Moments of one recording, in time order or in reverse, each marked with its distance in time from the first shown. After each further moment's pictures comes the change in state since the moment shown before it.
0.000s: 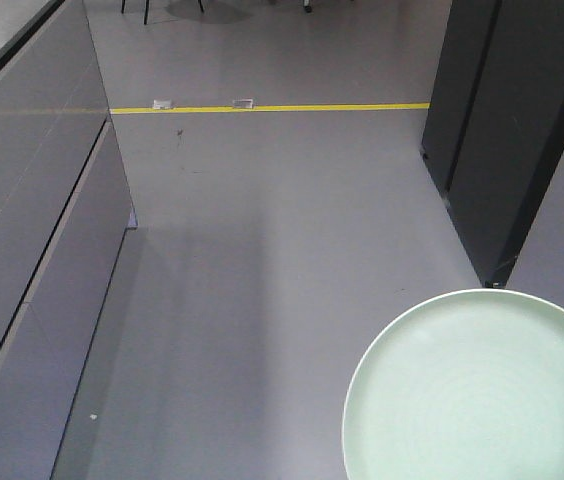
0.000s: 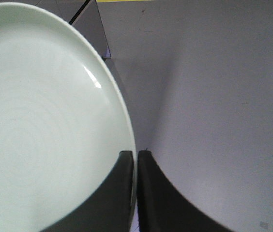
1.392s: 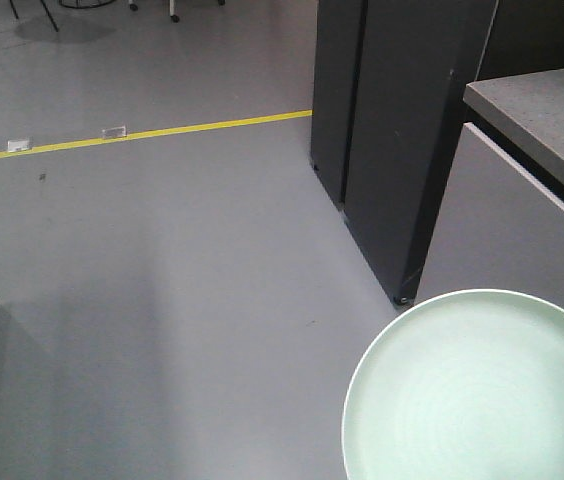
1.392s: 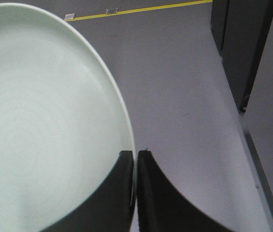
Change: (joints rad) left arm 0.000 0.000 0.000 0.000 0.000 0.000; right arm 0.000 0.000 0.000 0.000 0.000 0.000
